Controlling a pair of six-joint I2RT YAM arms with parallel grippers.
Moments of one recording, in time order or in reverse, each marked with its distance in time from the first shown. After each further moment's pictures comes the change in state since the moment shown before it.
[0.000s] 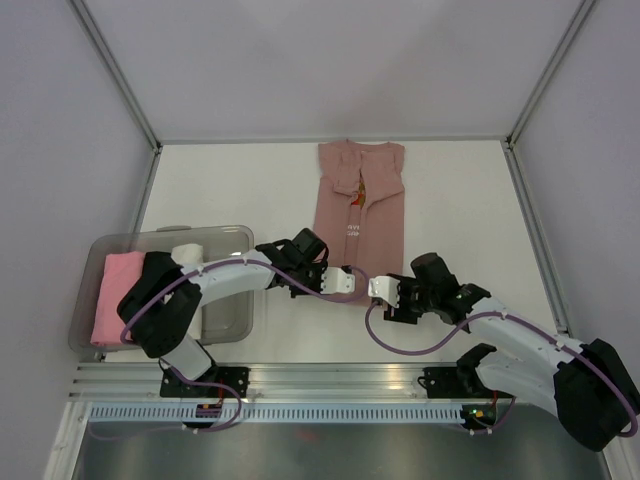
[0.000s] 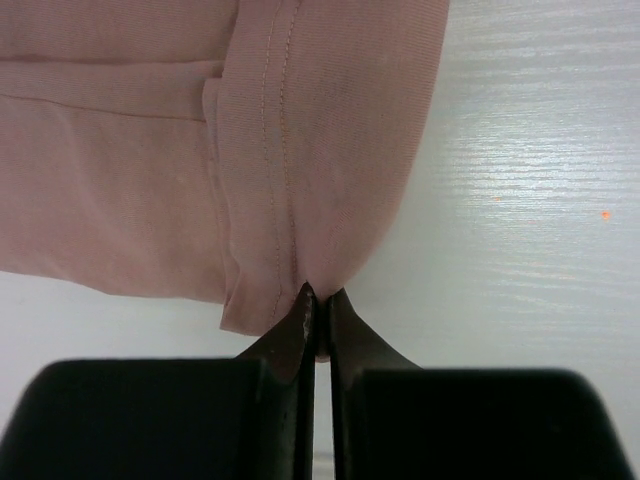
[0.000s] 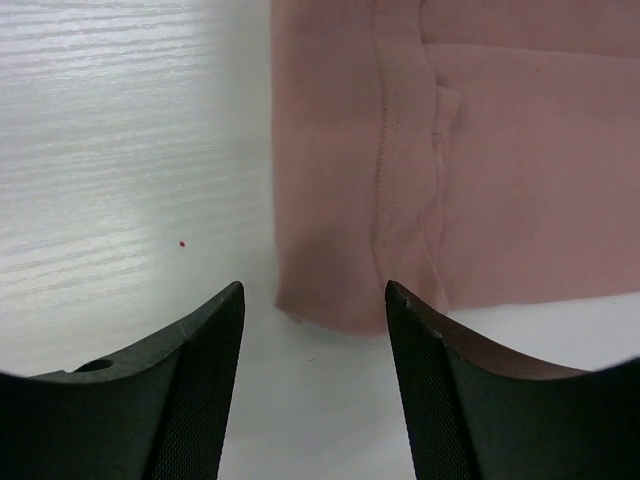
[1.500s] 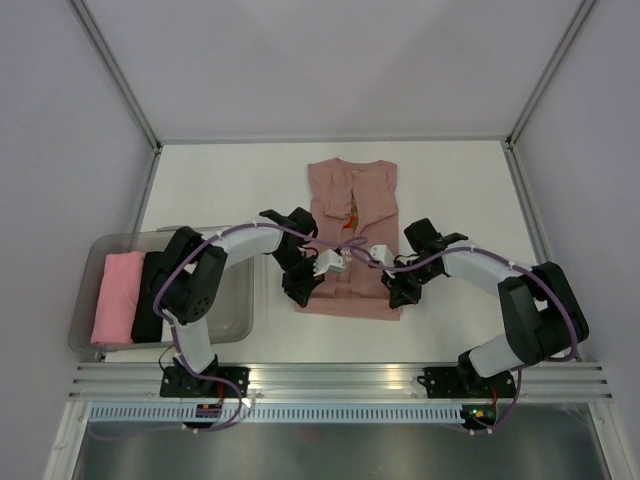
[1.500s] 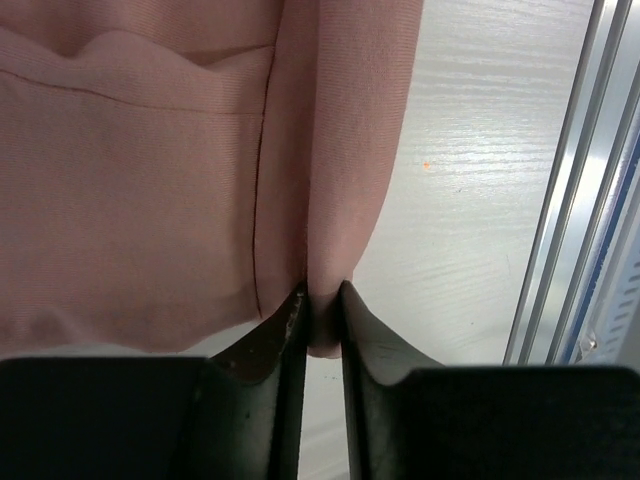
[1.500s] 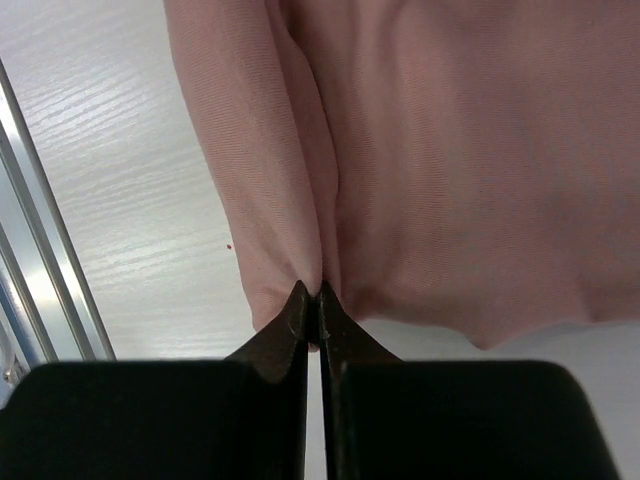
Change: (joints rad) left arm 0.190 0.246 0.275 -0.492 0.420 -0.008; right arm -0.193 0.490 0.356 -0.339 -0.272 0.048
